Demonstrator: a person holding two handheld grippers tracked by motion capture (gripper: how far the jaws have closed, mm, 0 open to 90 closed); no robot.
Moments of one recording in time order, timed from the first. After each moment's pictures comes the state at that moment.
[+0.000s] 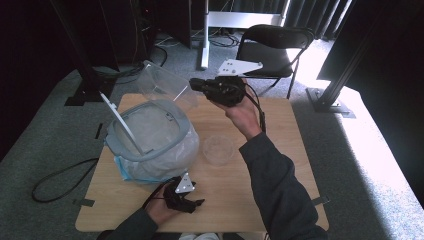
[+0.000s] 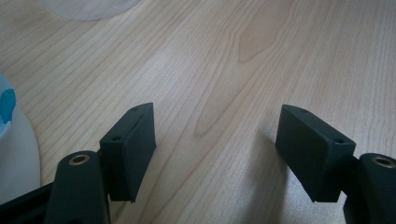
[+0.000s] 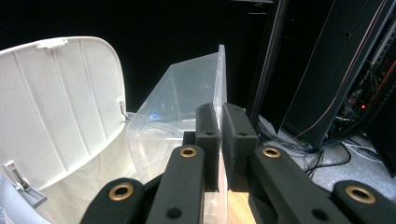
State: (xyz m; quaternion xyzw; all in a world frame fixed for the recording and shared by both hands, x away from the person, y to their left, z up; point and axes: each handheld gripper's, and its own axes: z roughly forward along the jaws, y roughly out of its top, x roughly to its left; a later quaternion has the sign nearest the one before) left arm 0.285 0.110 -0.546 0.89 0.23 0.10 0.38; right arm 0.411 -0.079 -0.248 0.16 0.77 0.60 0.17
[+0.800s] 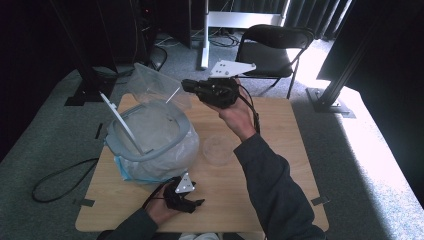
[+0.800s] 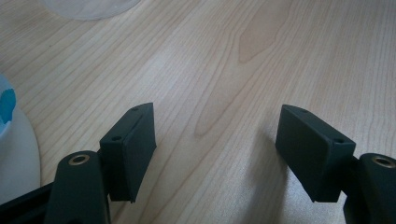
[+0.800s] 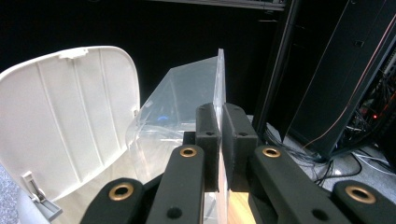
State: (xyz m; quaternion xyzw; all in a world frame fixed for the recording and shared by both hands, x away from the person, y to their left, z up) left arm 0.285 0.111 -0.545 0.89 0.22 0.10 0.38; right arm 0.403 -0.064 -0.245 0.14 0.76 0.61 0.17
